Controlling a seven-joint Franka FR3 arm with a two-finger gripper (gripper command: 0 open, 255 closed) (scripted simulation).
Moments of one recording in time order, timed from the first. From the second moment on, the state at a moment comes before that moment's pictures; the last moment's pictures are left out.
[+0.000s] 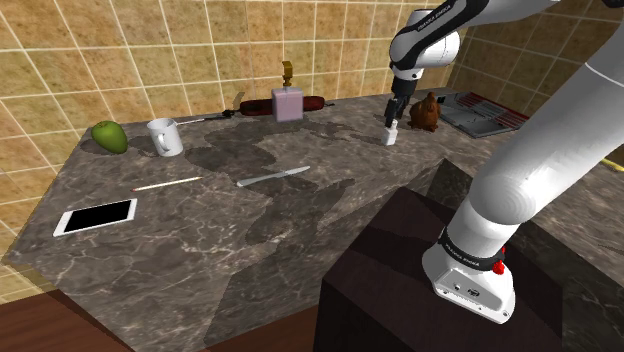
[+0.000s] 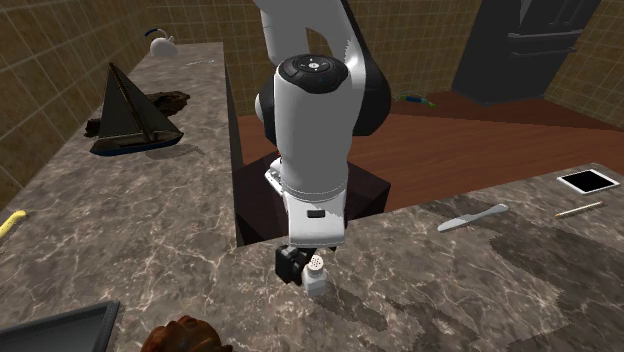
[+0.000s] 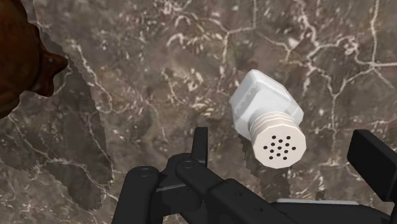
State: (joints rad) arm -0.13 -0.22 -0.55 -2.45 -0.14 2.28 -0.60
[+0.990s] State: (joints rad) arm -0.13 -0.23 -0.55 -2.44 -0.14 2.26 -0.60
